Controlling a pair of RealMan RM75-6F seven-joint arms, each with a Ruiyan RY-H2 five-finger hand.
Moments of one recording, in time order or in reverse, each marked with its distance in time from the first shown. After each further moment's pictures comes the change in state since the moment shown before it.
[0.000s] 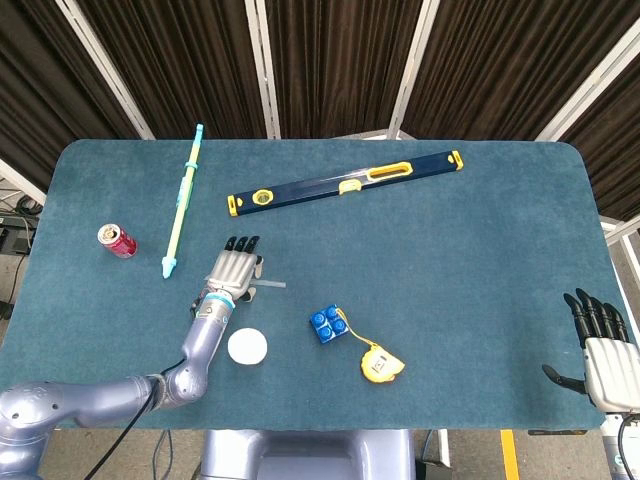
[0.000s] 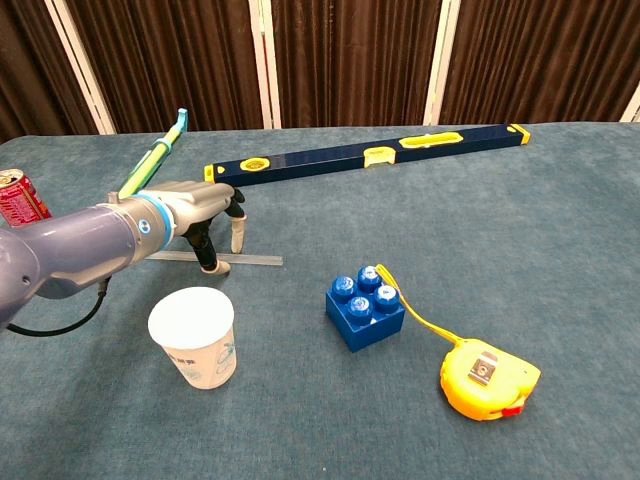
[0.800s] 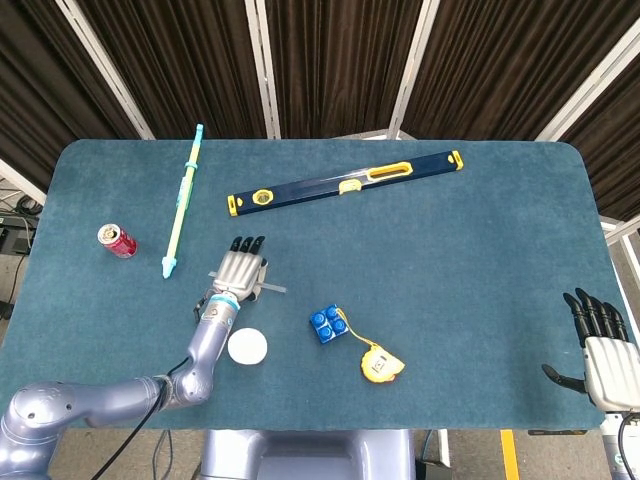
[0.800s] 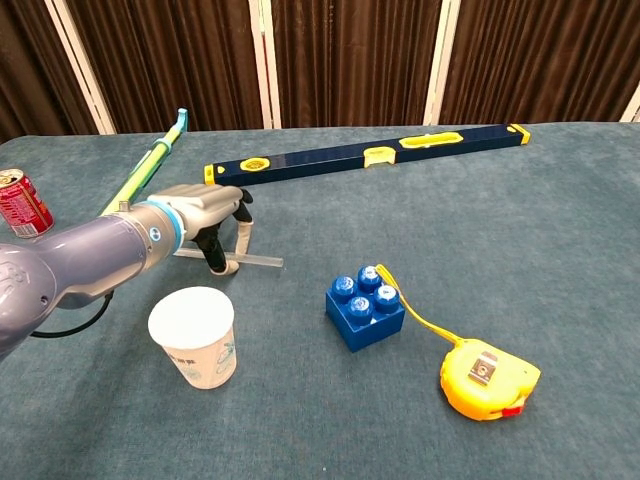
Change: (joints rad) left arm -0.013 -0.034 0.022 0.044 0.043 0.019 -0.059; right arm 0.002 0.002 0.001 -0.003 0.002 -0.004 0.002
